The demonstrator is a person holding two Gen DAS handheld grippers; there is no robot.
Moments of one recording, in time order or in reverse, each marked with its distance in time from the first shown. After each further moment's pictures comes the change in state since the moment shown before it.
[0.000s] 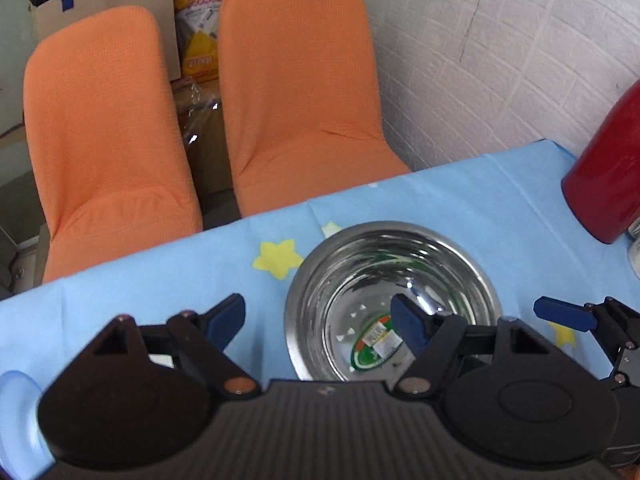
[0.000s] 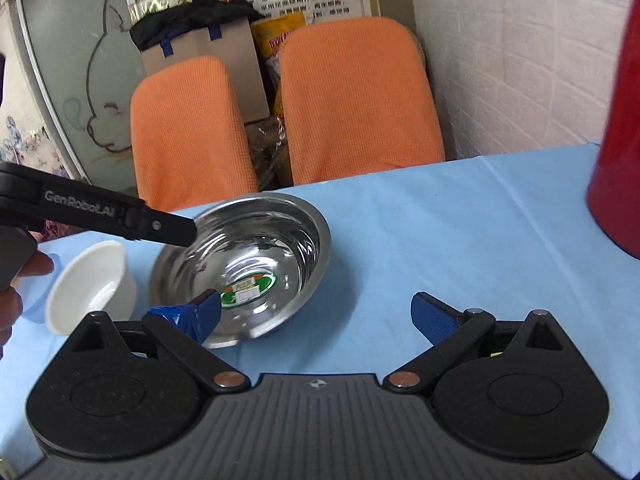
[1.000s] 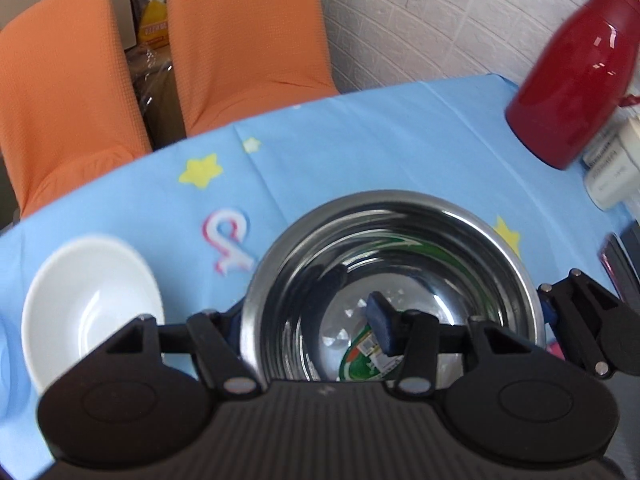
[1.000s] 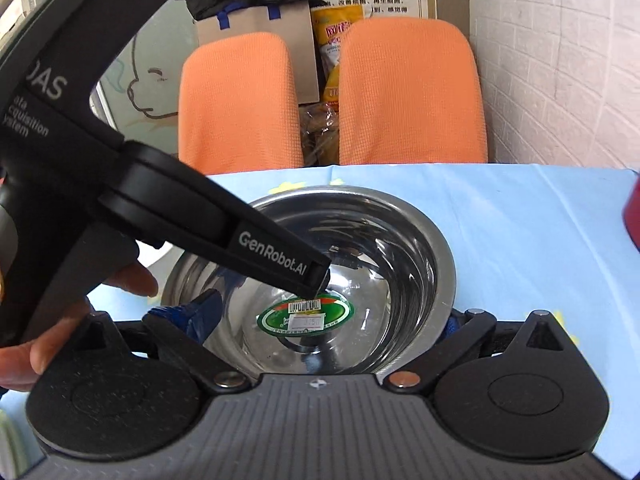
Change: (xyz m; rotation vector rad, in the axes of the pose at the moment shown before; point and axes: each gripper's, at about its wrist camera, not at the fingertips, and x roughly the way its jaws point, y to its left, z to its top) left arm -0.036 -0.052 -0.055 0.052 0.113 -0.089; right arm -0.067 0.049 -0.040 -0.130 -0.008 0.074
